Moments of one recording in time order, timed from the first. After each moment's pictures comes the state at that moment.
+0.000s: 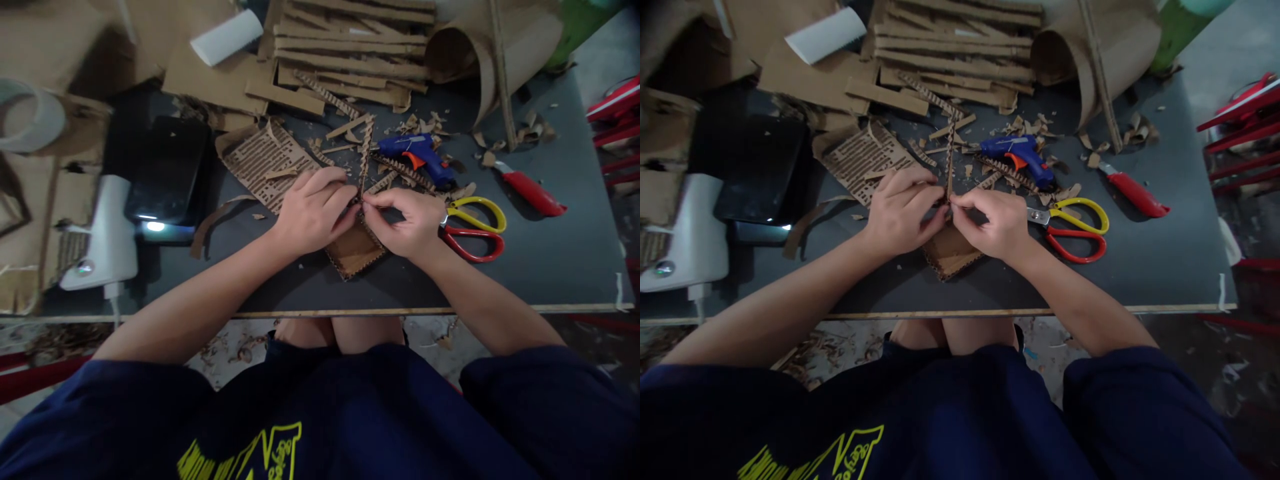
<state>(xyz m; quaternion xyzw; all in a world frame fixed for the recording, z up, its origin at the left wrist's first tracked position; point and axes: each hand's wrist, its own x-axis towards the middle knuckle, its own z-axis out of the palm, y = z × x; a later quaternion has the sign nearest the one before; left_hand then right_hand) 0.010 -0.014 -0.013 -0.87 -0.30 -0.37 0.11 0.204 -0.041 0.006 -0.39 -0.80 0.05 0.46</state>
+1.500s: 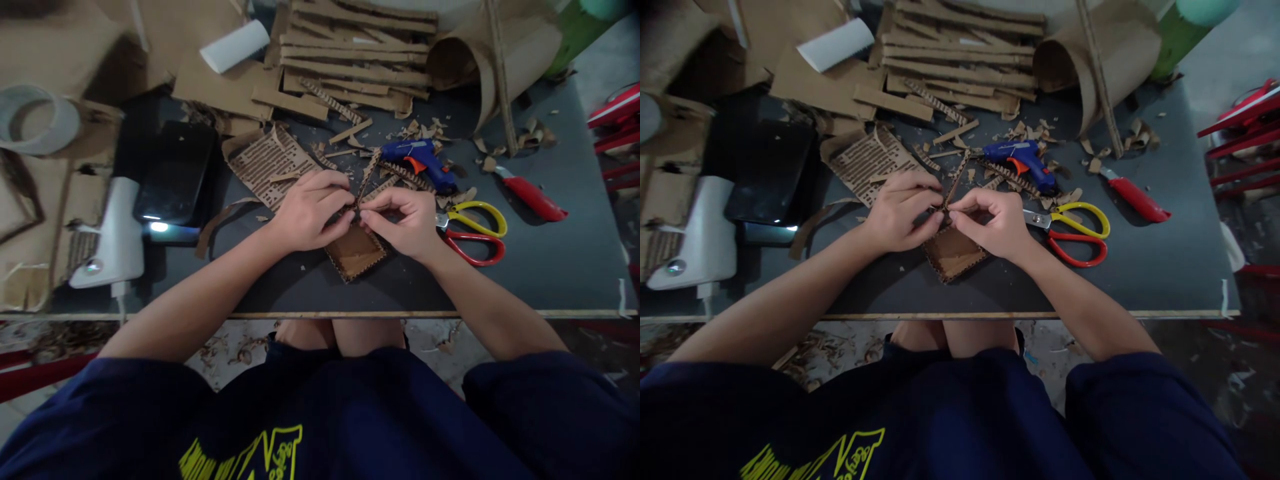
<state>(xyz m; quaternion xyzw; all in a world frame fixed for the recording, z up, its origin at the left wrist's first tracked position) -0.005 -0.001 -0.013 -0.90 -0.25 -0.35 -0.02 0.204 -0.040 0.006 -0.39 -0.70 0.37 0.47</state>
